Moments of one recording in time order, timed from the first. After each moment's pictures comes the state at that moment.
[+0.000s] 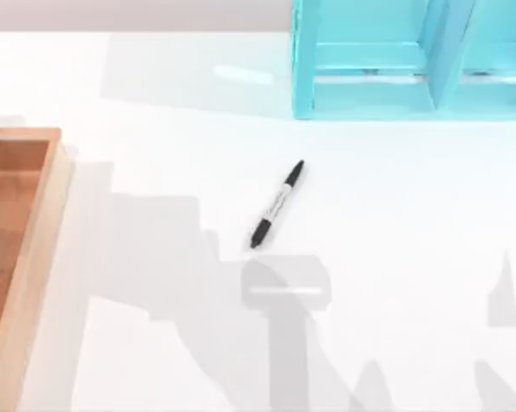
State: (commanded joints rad) left arm 0.16 1.85 1.40 -0.99 -0.02 0.06; right arm 0.00 0.00 0.00 0.00 0.00 0.00
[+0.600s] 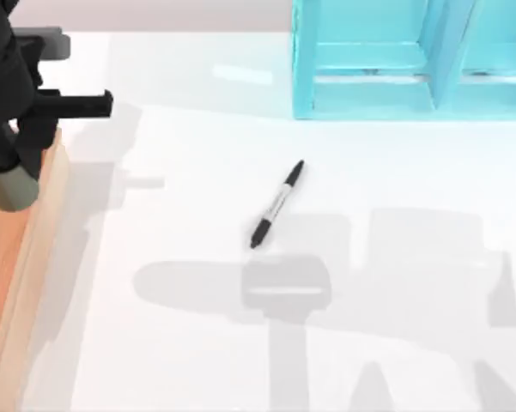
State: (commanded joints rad) left arm -0.21 1.80 1.67 -1.43 0.00 -0.21; right arm 0.00 0.00 0.00 0.00 0.00 0.00
